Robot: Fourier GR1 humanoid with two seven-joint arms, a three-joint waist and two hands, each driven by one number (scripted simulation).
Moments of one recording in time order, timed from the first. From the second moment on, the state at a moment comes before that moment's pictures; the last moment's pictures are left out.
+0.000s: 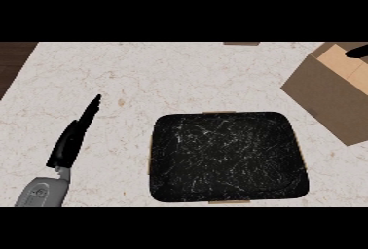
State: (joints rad) left arm -0.15 0.28 -0.07 -1.35 -0.18 0.01 -0.04; right arm -1.05 -0.58 -0.42 -0.43 1.05 -0.40 0.67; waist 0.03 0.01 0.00
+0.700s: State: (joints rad) left arm -0.16 0.27 -0.05 -1.32 -0.19 0.01 -0.03; right arm -0.88 -0.56 -0.68 -0.59 0.69 -0.76 0.26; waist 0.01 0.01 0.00
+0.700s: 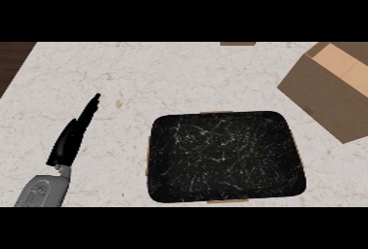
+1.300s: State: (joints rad) left arm -0.14 0.27 -0.02 -1.33 -0.20 0.00 -0.03; right arm -0.58 -0.52 -0.83 -0.82 0.37 -0.79 -0.10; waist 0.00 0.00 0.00
